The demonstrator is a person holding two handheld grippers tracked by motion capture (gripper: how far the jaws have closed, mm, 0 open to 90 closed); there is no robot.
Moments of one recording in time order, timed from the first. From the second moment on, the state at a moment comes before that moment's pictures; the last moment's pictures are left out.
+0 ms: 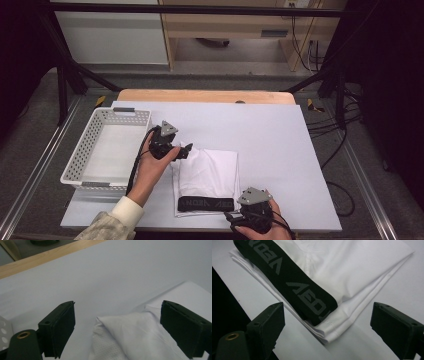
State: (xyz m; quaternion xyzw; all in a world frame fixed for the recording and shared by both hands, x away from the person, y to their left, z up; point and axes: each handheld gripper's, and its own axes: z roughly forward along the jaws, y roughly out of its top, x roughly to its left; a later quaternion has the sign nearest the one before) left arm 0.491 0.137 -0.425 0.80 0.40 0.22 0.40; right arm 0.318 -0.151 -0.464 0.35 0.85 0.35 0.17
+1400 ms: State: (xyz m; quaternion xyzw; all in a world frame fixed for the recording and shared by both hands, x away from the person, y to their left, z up) left arm 0.498 0.136 -0.485 0.80 0.44 0.18 0.35; right arm 0.326 -0.151 -0.470 0.37 0.85 0.34 0.15
